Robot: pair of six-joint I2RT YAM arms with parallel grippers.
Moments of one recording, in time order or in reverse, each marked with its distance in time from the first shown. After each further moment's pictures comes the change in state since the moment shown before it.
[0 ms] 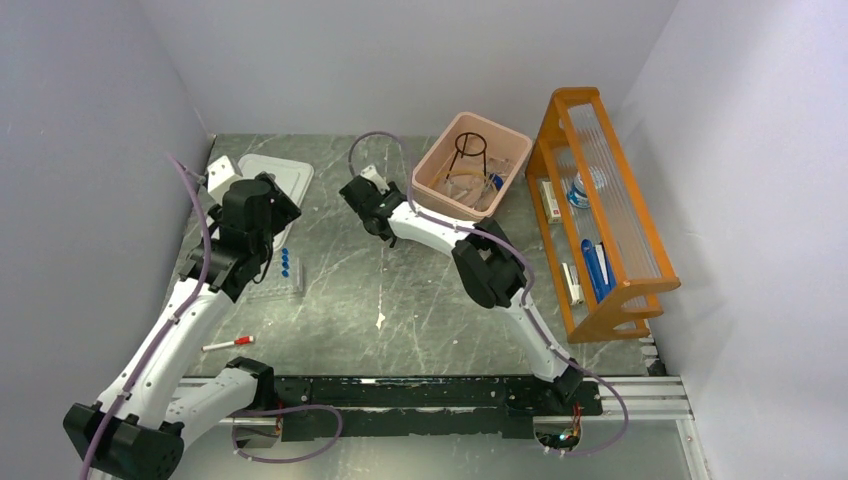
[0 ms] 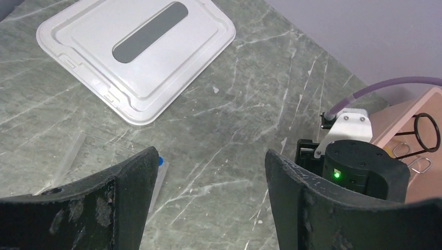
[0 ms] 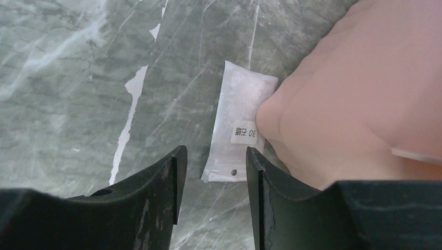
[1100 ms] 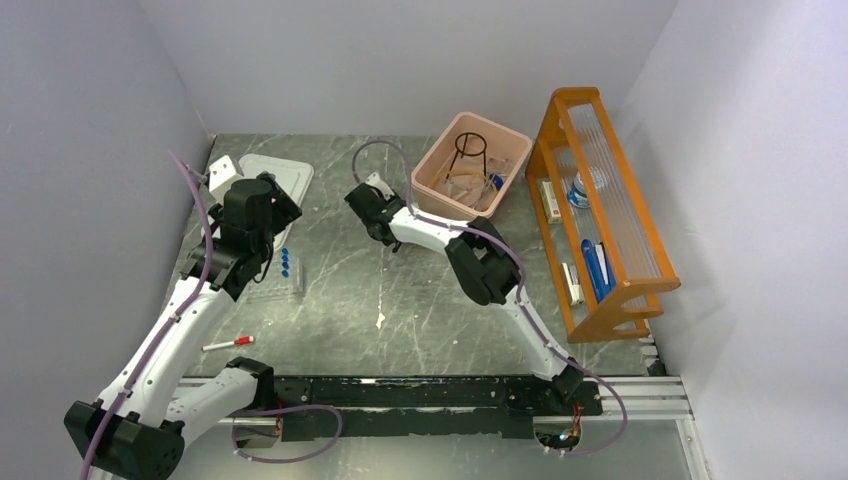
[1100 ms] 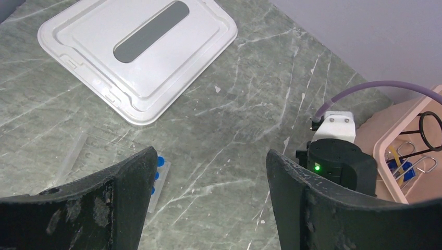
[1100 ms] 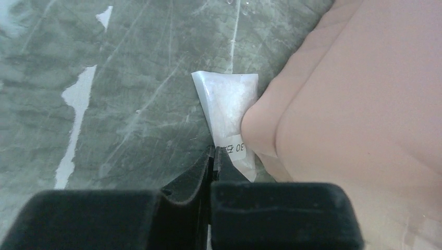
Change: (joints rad) left arm 0.003 0.016 0.000 0.000 0.002 0.008; right arm -0.021 0.081 -0.024 0.069 0.122 -0.084
